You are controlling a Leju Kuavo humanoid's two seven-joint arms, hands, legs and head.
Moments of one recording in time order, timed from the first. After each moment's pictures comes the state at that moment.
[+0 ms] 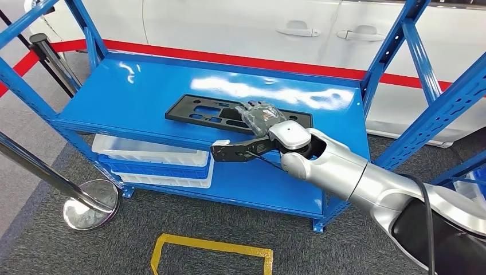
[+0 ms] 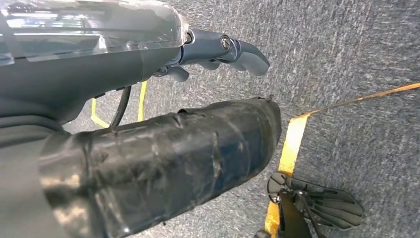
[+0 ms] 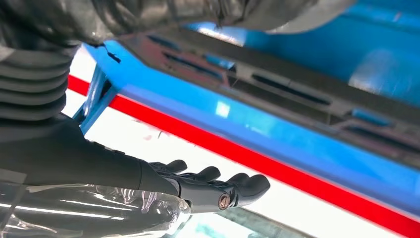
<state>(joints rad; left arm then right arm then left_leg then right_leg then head) -0.10 0.12 -1.07 -0.18 1.25 0.30 -0.01 -1.09 -0.14 1.18 -1.06 0.37 0.19 0.39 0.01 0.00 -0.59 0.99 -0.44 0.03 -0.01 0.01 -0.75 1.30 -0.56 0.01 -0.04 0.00</state>
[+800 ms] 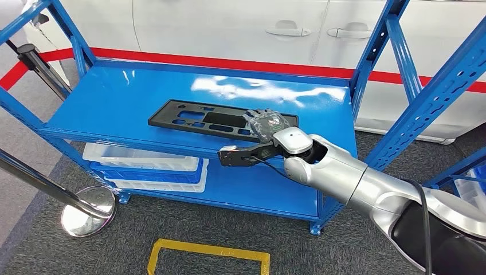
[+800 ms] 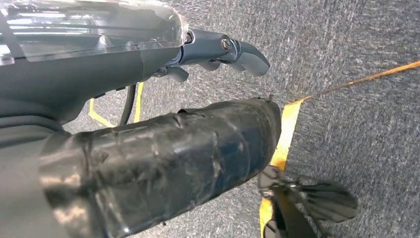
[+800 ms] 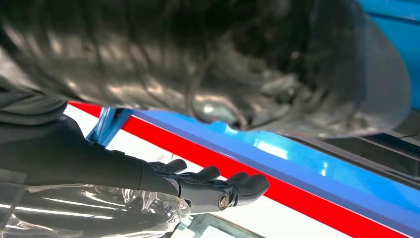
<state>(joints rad) -0.10 0.12 -1.07 -0.18 1.24 0.32 -0.01 -1.06 -0.14 1.19 -1.02 0.37 0.19 0.39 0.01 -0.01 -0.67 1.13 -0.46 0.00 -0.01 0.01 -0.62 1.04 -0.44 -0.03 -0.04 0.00</state>
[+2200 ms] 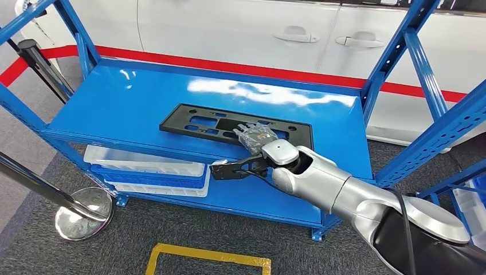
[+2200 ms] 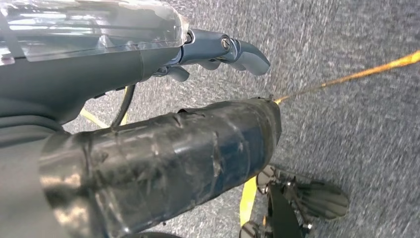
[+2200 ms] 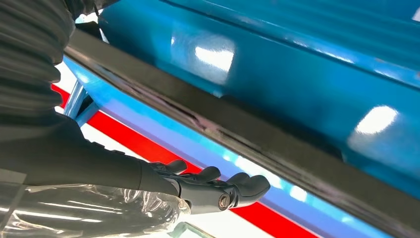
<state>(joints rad) -0.11 0.03 -1.07 -0.18 1.26 0.39 -0.04 -1.00 -0.05 1.20 -0.88 0.42 0.17 0.32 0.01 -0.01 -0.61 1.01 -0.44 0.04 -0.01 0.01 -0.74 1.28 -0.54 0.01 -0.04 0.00</state>
